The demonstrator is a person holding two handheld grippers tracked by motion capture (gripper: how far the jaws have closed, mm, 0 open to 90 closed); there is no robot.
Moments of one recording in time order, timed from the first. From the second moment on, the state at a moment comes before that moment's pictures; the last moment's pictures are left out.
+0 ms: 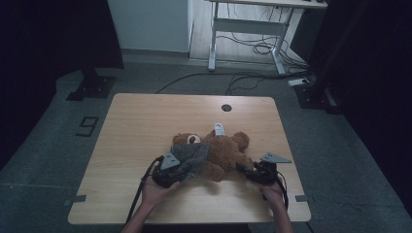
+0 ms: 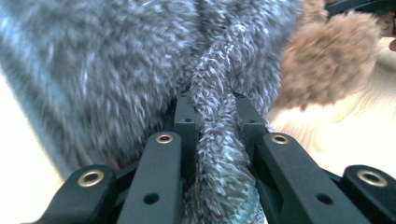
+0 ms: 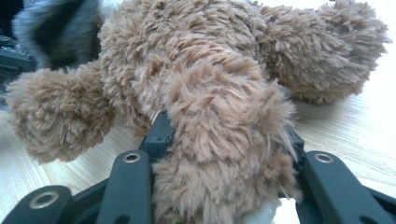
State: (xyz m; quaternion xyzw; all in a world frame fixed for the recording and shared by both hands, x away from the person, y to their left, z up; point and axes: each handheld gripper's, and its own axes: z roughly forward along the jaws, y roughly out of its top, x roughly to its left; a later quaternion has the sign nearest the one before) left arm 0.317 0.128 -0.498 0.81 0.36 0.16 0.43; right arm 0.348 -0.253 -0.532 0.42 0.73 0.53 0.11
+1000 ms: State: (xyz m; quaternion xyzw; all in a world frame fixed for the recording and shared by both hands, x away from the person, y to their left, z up) left arm 0.344 0.082 -0.448 0.80 0.33 0.14 0.48; right arm 0.349 -0.253 -0.533 0.42 0.73 0.54 0.11
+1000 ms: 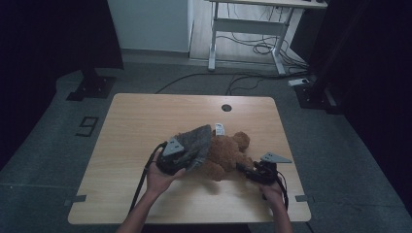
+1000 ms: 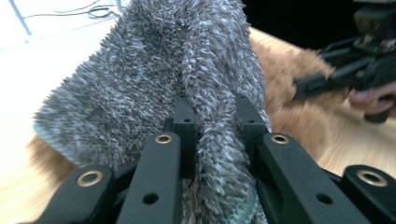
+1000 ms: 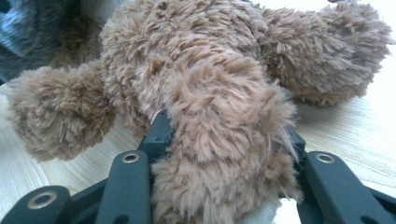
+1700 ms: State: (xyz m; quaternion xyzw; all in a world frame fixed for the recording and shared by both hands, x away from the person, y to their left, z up) left arm 0.334 0.095 -0.503 0.82 0.35 0.11 0.44; right arm 0.349 -0.255 -0.533 0.41 0.73 0.53 0.11
